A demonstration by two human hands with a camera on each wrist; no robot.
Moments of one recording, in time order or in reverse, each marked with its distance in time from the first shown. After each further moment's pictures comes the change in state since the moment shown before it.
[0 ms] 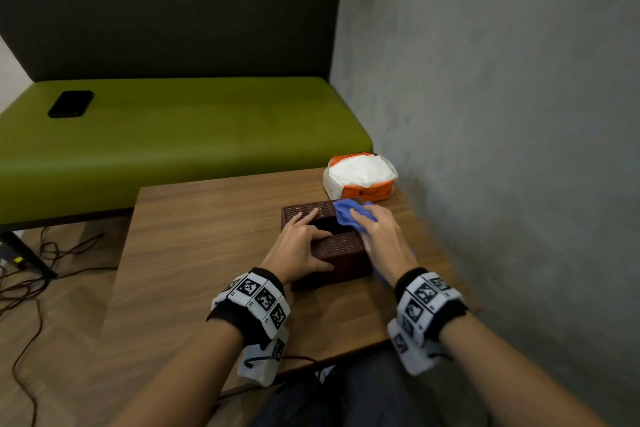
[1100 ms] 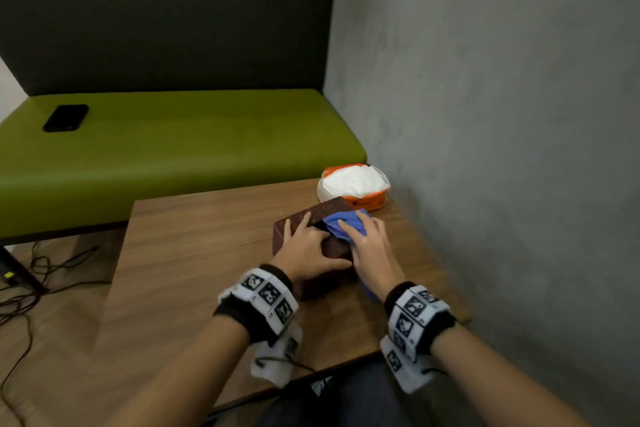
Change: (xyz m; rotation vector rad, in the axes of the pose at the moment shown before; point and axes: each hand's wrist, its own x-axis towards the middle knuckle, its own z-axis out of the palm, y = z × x) left_hand 0.019 0.024 -0.007 0.100 -0.179 -0.129; right_hand 0.000 -0.003 0.009 0.004 0.067 0.011
